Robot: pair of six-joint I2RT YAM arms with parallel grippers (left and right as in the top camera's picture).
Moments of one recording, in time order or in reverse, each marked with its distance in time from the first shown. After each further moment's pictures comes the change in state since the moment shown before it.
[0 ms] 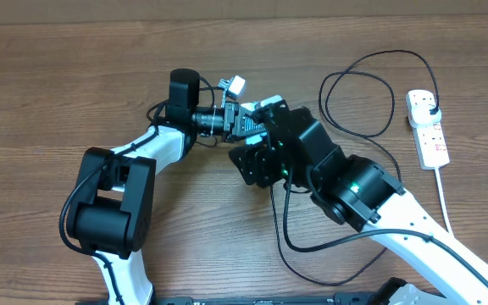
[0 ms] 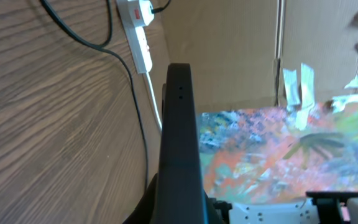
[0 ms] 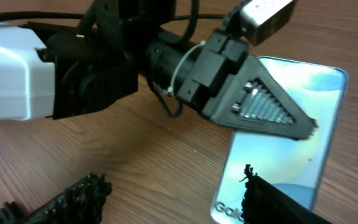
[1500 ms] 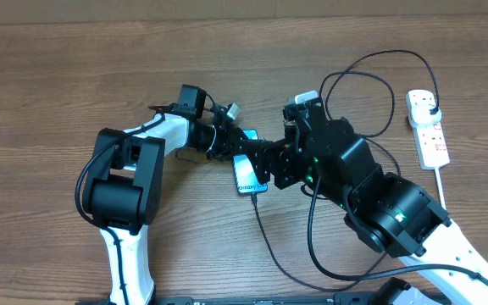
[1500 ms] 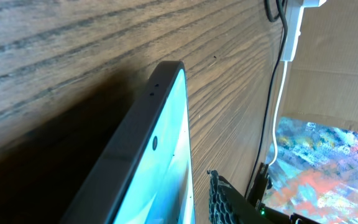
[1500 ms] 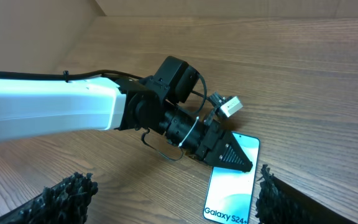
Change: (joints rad) left arm 0.010 0.177 0.160 -0.724 -0.378 0.555; right arm 0.000 -0.164 0.000 0.006 0.089 0.071
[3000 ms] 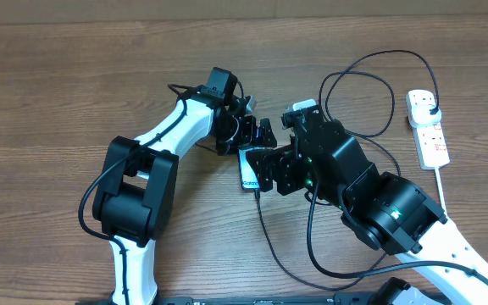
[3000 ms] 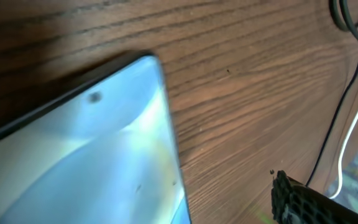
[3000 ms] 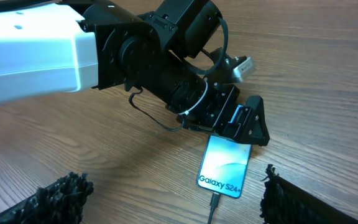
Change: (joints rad) left arm -0.137 -0.050 0.196 -0.271 -0.378 -0.116; right arm 0.000 0.014 0.000 -0.103 0.000 0.003
